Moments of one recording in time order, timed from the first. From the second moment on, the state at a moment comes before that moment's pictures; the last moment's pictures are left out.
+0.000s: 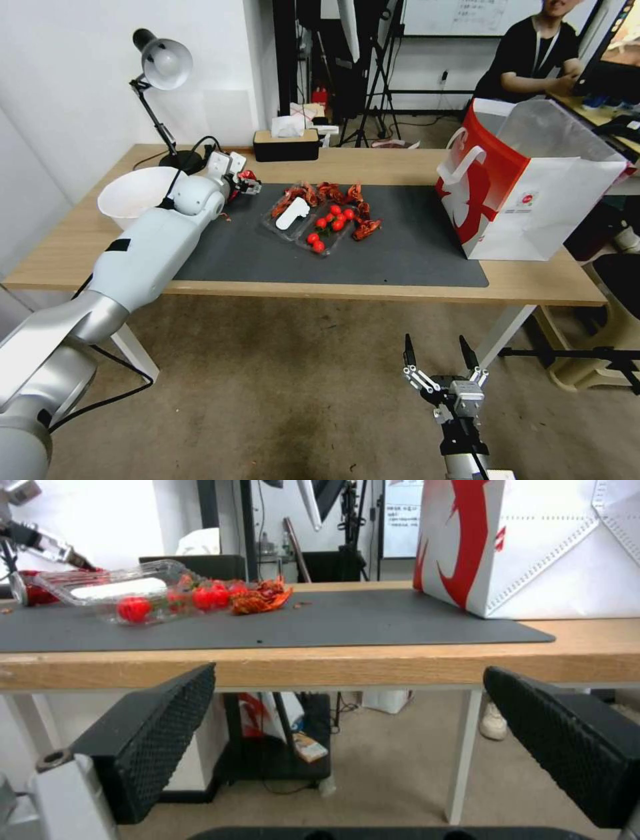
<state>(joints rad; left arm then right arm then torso) 0.29 -1.01 0.18 -1.28 -0.62 0.39 -0.11 -1.84 1.34 0.37 2.02 0.05 0.48 0.24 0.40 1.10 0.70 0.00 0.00</state>
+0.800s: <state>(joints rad) 0.11 -1.09 0.23 -0.95 -0.55 0.66 0.00 -1.83 1.34 0.37 1.98 0.06 0.50 0.24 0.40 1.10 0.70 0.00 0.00</state>
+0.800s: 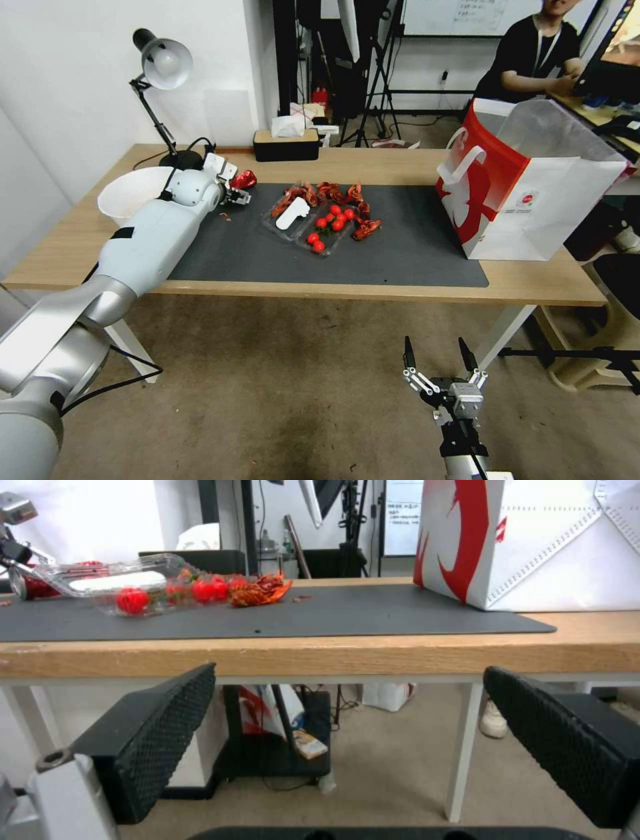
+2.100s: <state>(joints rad) 0.22 -1.07 0.16 -1.06 -0.95 -0.05 0.75 -1.84 1.34 0.36 1.98 0.05 0.51 0.24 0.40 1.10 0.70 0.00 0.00</state>
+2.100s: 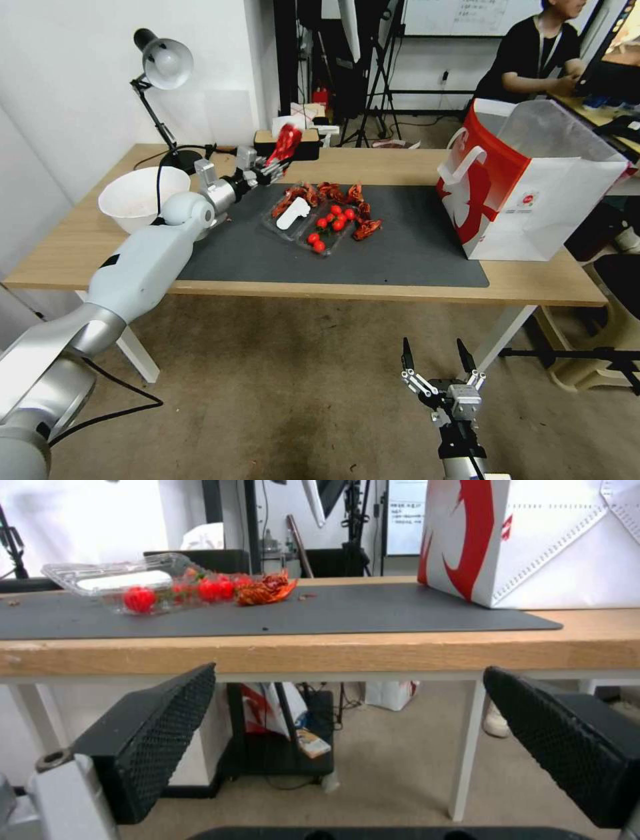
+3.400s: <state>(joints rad) -0.15 -1.52 0.43 -0.92 -1.00 0.01 0.80 -1.91 1.37 0.38 2.02 0.03 0.54 0.25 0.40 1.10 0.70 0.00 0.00</state>
